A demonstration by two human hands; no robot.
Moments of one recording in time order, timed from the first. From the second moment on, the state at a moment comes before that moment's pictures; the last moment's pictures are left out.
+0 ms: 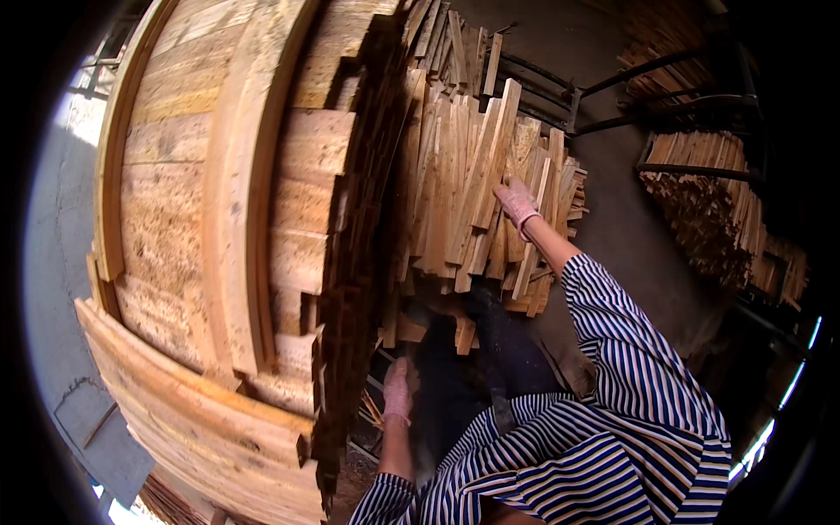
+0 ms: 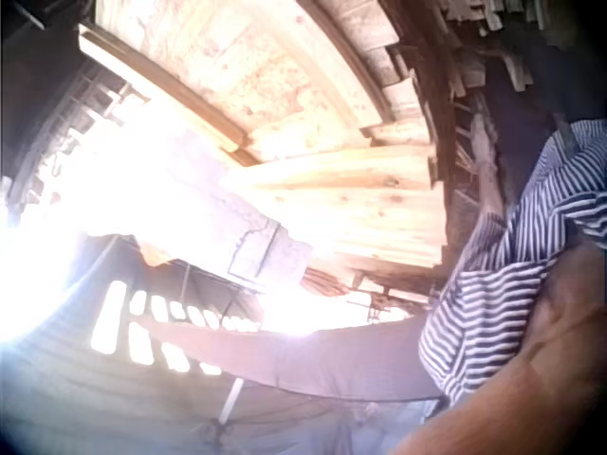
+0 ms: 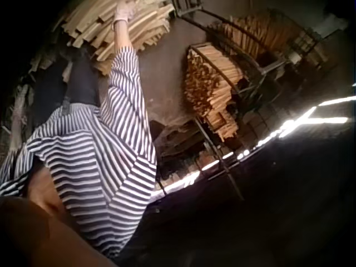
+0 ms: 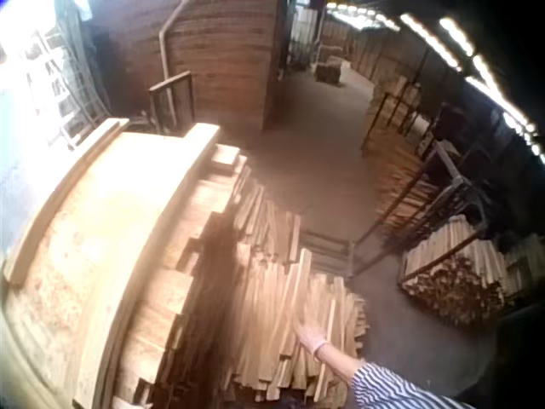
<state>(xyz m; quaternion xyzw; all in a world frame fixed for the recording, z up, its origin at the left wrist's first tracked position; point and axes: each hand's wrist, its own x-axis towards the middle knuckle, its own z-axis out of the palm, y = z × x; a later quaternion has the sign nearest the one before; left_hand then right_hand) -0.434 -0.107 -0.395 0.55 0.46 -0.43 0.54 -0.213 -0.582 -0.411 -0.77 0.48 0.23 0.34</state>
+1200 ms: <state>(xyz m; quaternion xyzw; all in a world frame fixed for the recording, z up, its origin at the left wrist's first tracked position) -0.305 -0.425 -0.364 0.66 0.04 -0.66 0.36 -0.370 -0.574 -0.429 -0.23 0.45 0.12 0.85</state>
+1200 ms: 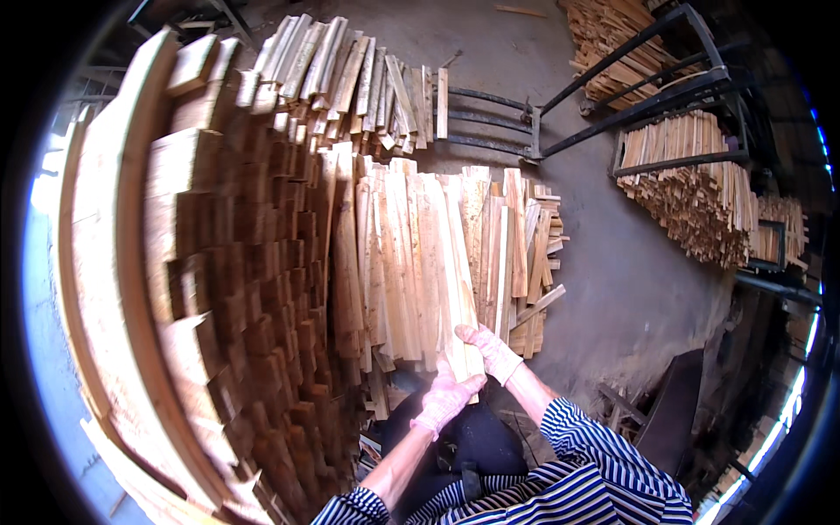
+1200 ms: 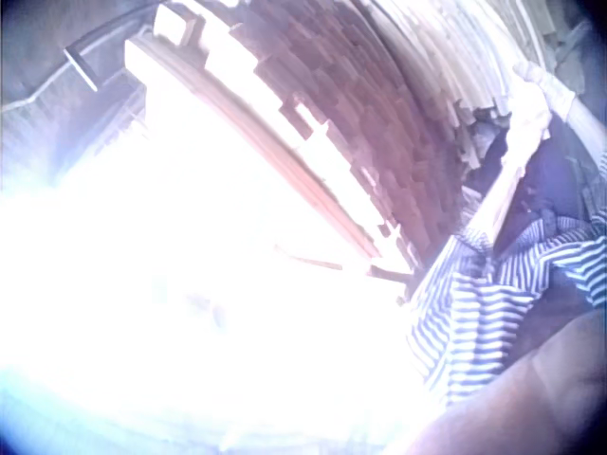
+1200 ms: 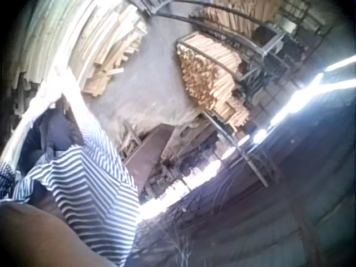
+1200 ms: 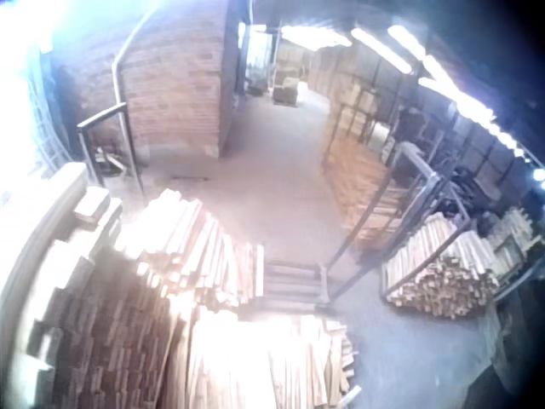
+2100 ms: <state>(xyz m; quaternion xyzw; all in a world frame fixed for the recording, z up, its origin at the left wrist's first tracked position) -0.104 -0.153 0.026 0.45 0.26 0.06 0.85 -0.087 -0.336 0.043 -0.82 -0.17 0.16 0.53</state>
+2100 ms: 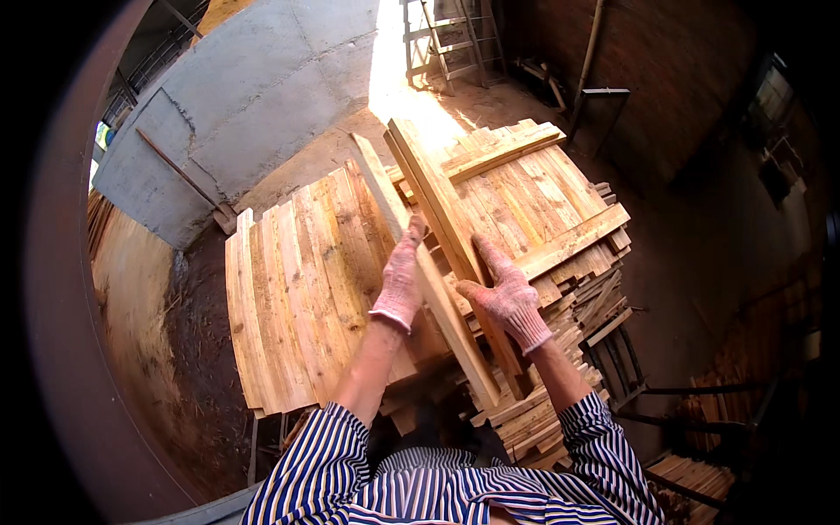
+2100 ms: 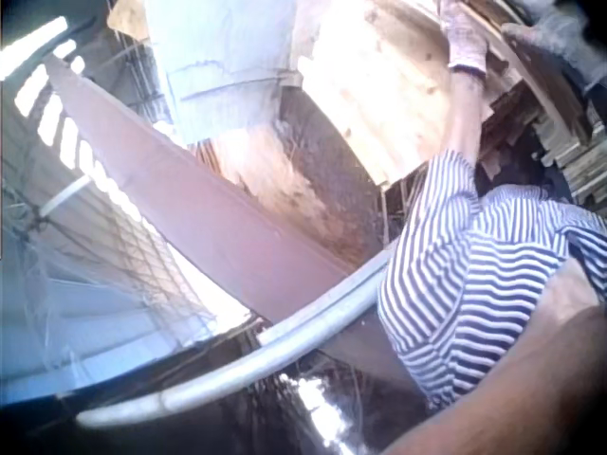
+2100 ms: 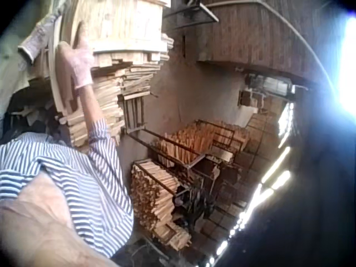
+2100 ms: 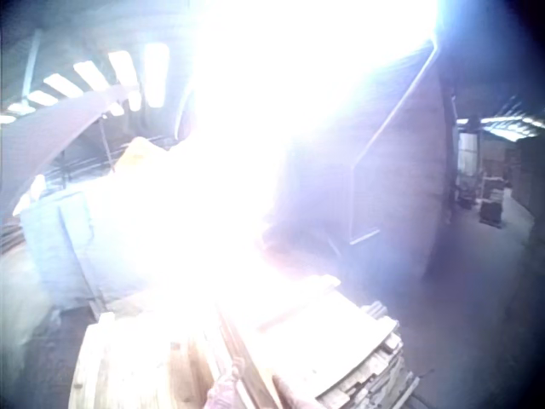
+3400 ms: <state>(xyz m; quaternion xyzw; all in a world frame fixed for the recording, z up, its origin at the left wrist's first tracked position) -0.237 -0.225 -0.023 0.89 -0.23 0.00 0.39 -0.031 -0.464 -0.094 -0.66 -0.16 0.01 0.73</state>
